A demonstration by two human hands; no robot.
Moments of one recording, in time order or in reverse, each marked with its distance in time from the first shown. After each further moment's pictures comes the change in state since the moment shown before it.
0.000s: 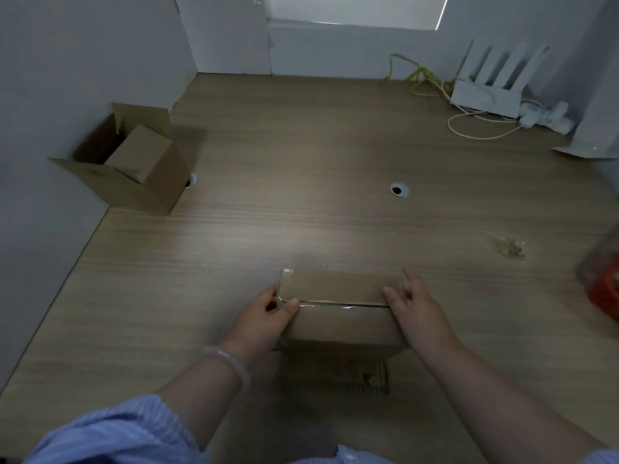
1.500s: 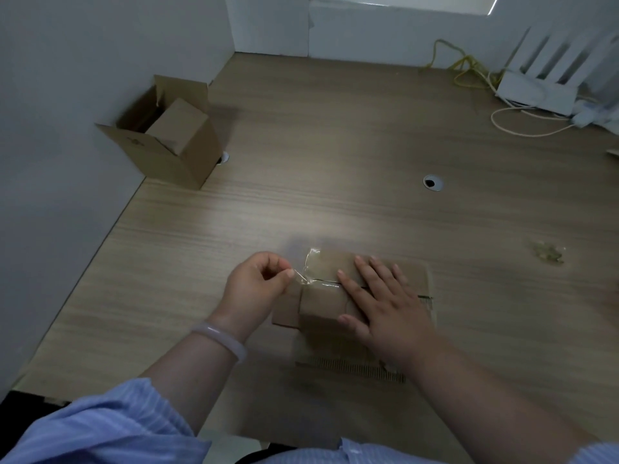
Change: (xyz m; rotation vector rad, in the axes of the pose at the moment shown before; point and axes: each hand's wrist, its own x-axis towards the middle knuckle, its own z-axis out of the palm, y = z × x) left_hand -0.021 0.017 -0.037 -0.024 0.288 0.200; right_hand -0.025 -0.025 0.049 -0.717 -0.030 -0.780
